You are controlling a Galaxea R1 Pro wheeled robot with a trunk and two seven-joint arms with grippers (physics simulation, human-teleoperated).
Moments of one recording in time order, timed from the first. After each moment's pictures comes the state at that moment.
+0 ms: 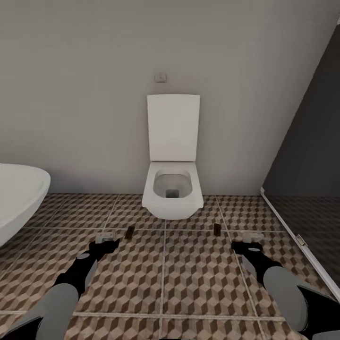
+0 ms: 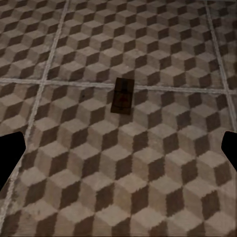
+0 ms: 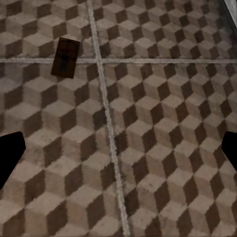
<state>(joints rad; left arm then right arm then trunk) -0.74 0.03 0.41 -0.43 -0.33 -0.01 -0.15 -0.90 -0.09 -0.35 -0.11 0.37 -0.01 -0.17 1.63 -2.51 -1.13</state>
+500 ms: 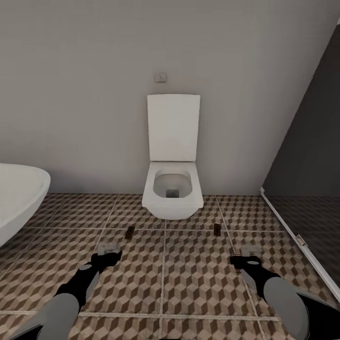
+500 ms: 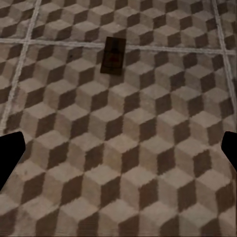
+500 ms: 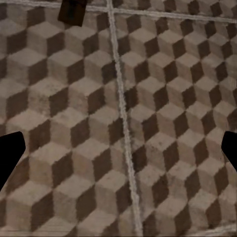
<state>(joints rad) -0.70 0.02 0.41 -0.37 -0.34 -0.01 -0.15 -0.86 -0.09 -0.35 -0.04 0.38 -0.02 -0.17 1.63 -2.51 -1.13</state>
